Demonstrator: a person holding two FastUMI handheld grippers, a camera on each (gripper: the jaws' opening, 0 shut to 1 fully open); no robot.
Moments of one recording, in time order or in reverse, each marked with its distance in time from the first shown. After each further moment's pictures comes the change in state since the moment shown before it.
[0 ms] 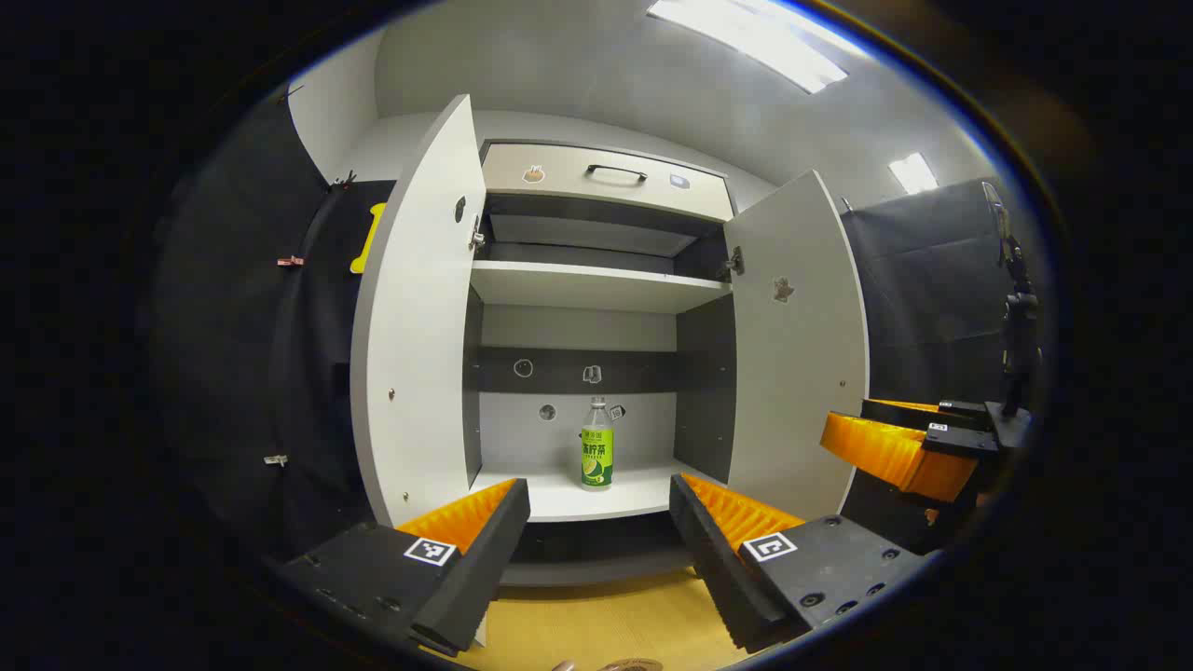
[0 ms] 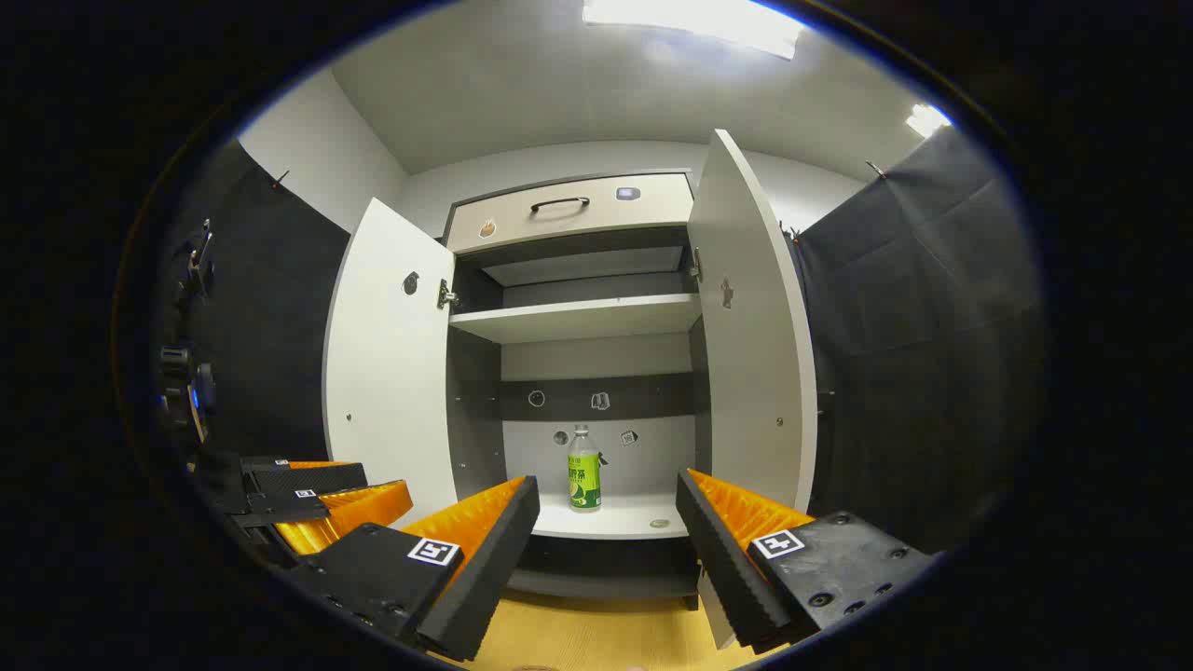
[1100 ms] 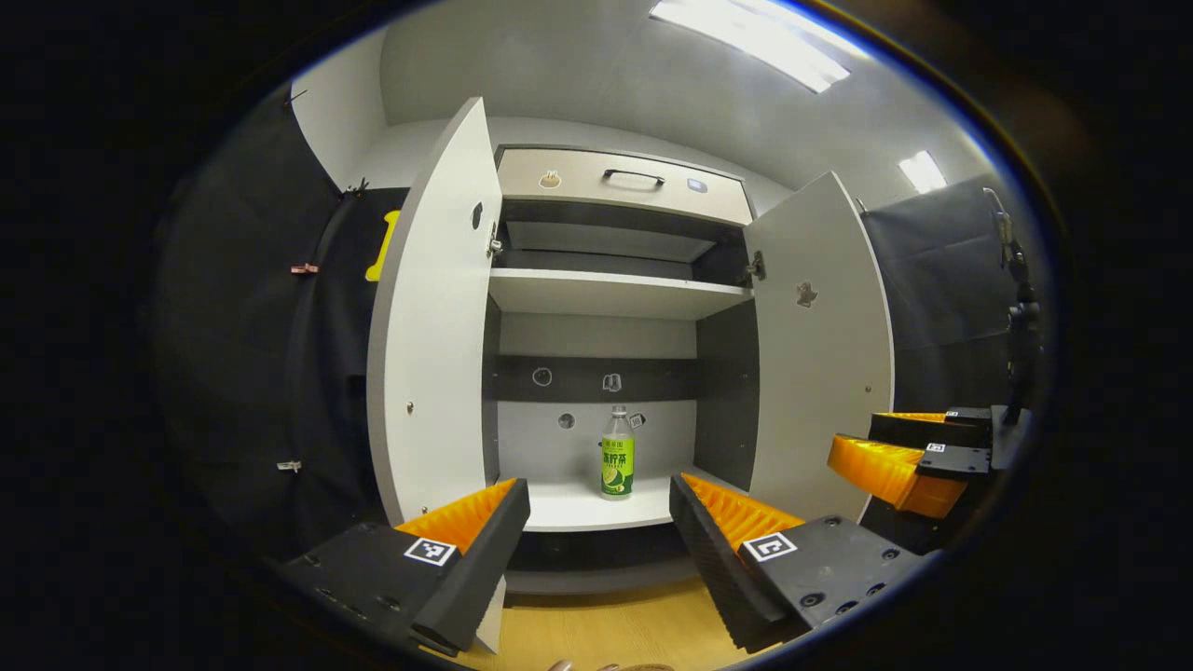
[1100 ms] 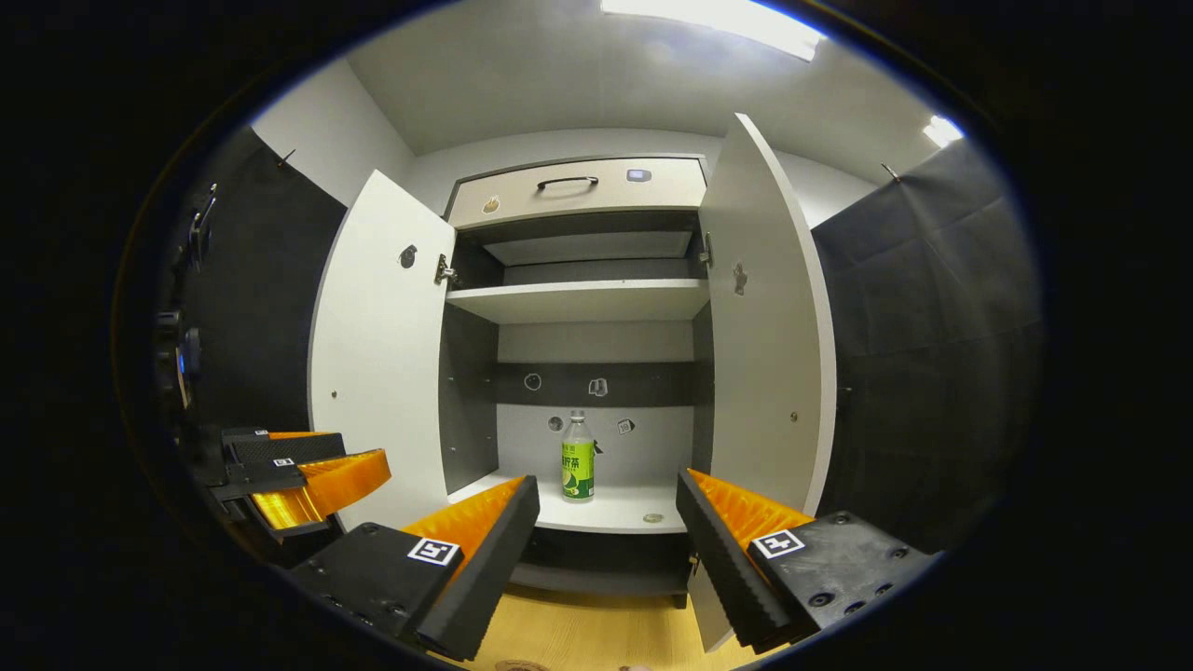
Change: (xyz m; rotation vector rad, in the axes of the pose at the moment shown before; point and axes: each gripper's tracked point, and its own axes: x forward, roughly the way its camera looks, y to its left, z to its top) left arm 0.011 0.017 0.009 0.017 -0.023 0.045; right arm 0.019 0.001 -0.015 -0.050 0.036 -0.004
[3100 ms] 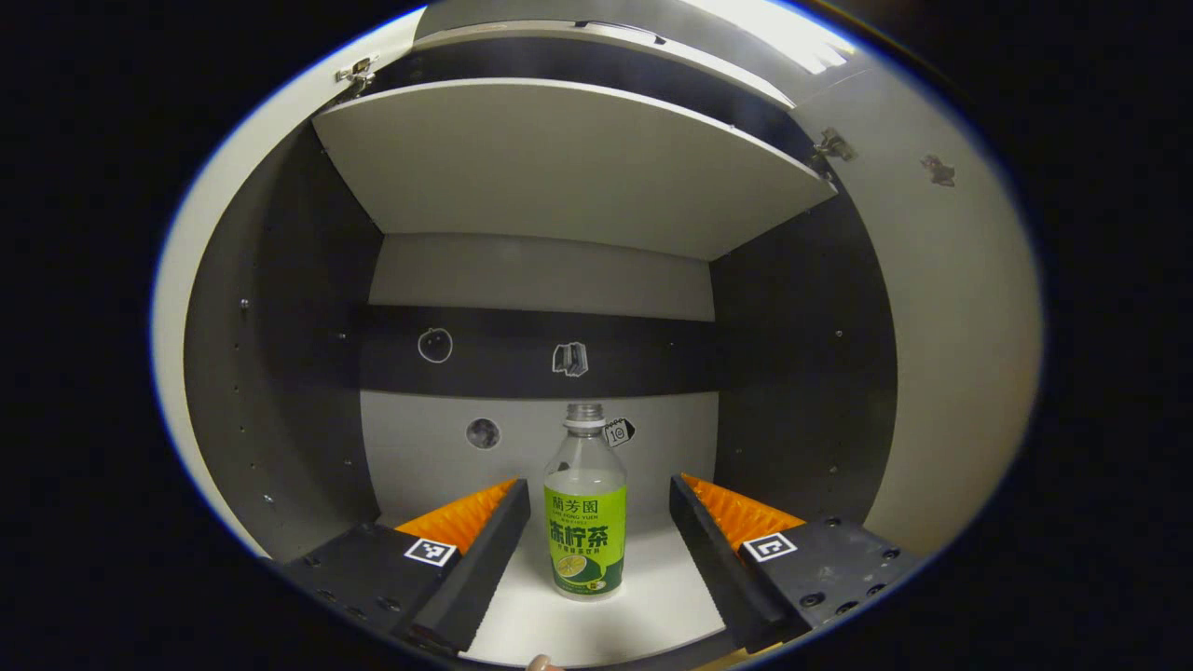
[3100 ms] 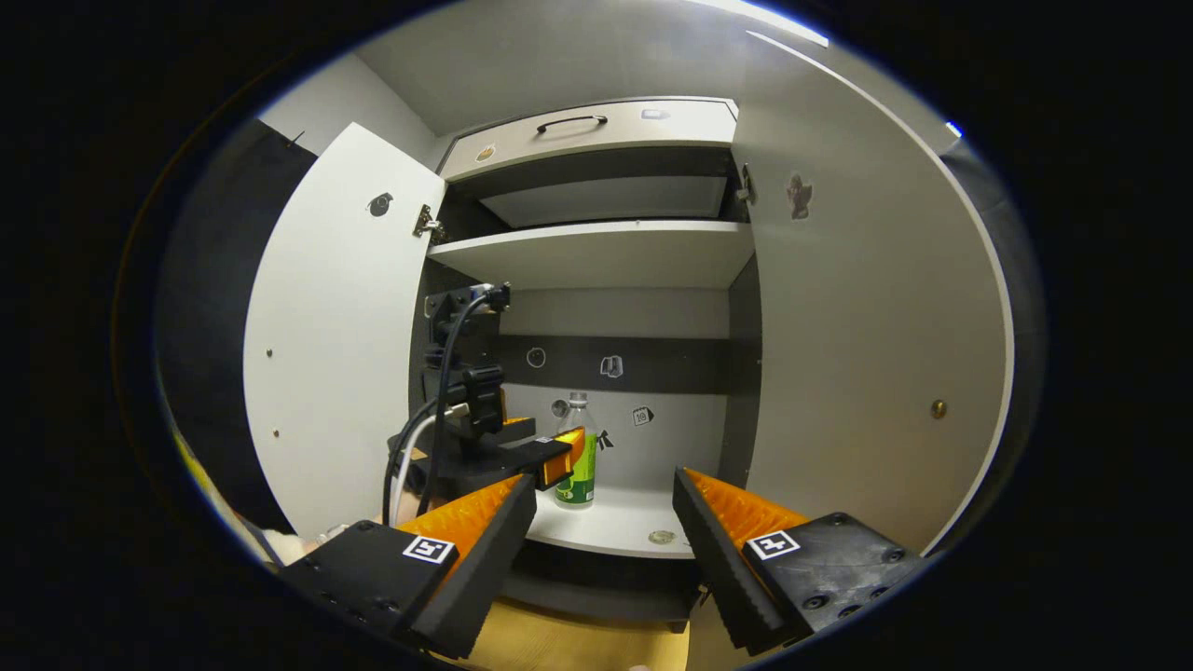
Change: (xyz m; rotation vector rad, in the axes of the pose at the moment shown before) left arm 0.357 -0.031 -0.088 -0.006 0.008 -0.112; right arm 0.122 -0.018 -0.056 -0.030 0.063 0.137
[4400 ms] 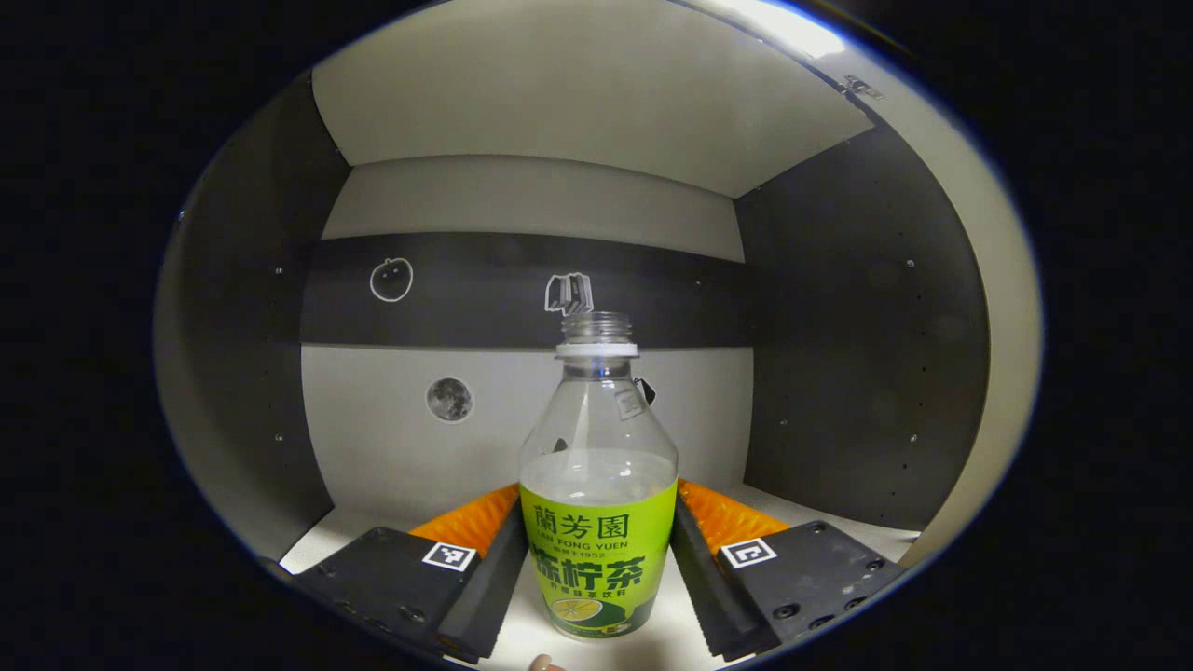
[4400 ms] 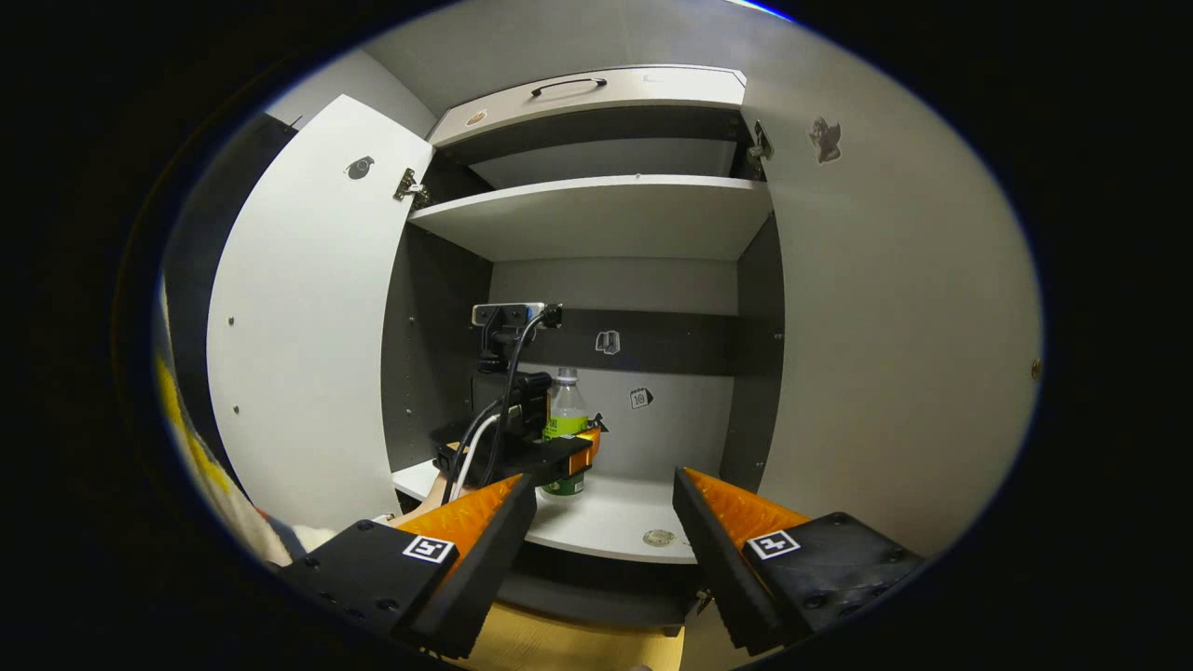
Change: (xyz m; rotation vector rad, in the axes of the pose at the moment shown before) left arm 0.082 0.007 -0.051 0.007 0.065 -0.017; right arm 0.041 -0.014 -0.027 -0.007 0.053 -0.013
